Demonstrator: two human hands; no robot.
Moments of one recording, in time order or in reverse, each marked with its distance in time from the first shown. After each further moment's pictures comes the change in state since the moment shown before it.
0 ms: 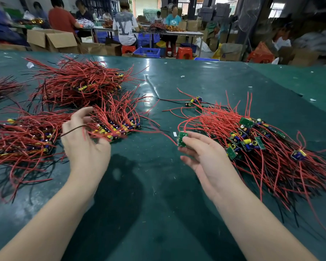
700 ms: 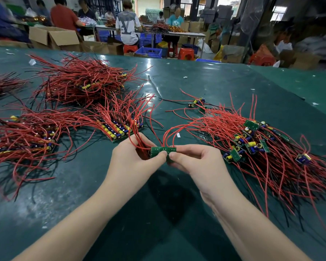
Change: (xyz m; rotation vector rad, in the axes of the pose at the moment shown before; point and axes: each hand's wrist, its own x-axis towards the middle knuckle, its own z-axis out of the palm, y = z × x) left_hand -0.045 0.033 0.016 -0.317 -0.469 -0.143; right_hand -0.009 0.012 0.011 -0.226 -0.097 -0.152
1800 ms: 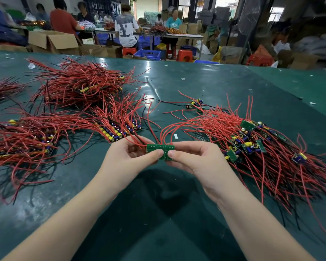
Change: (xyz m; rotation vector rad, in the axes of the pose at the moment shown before) left_hand 0.004 0.002 -0.009 -0.299 -0.184 -0.100; right_hand 0.003 -0.009 -0.013 0.074 -0.143 0.052
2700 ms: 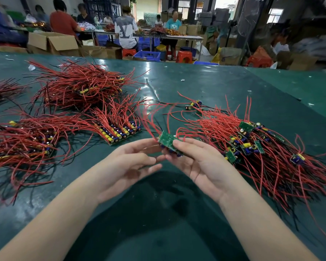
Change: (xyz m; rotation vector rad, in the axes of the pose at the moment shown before) left_hand 0.004 0.008 -0.013 -0.456 -0.418 -0.330; right_hand 0.006 -0.006 -0.003 0.411 -0.069 0.166
